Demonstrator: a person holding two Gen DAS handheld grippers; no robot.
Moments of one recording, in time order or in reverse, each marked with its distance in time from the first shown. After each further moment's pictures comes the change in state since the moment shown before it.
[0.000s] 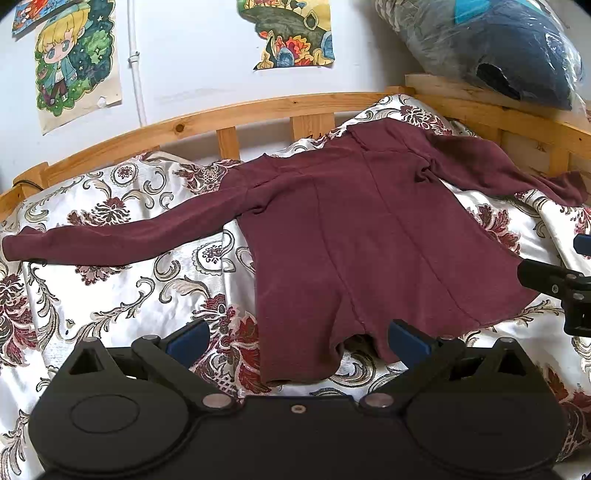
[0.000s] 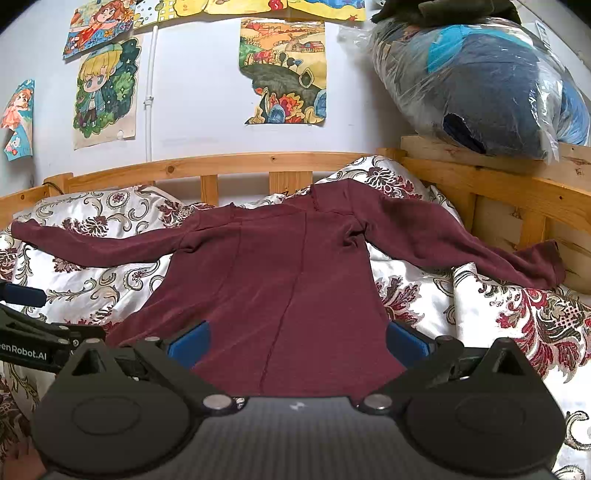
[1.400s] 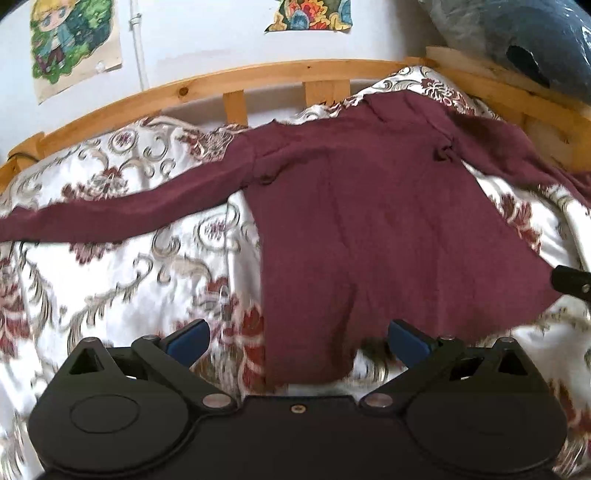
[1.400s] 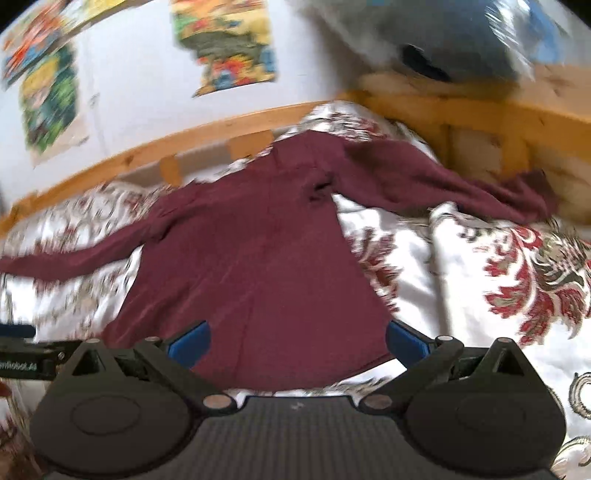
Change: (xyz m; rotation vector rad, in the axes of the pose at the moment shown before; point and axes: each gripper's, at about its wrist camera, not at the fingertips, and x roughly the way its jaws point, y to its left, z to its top) left arm 0.033 0.013 0.029 -0.030 0.132 0.009; right arm 0.027 -0.045 0.012 0.228 0.160 -0.024
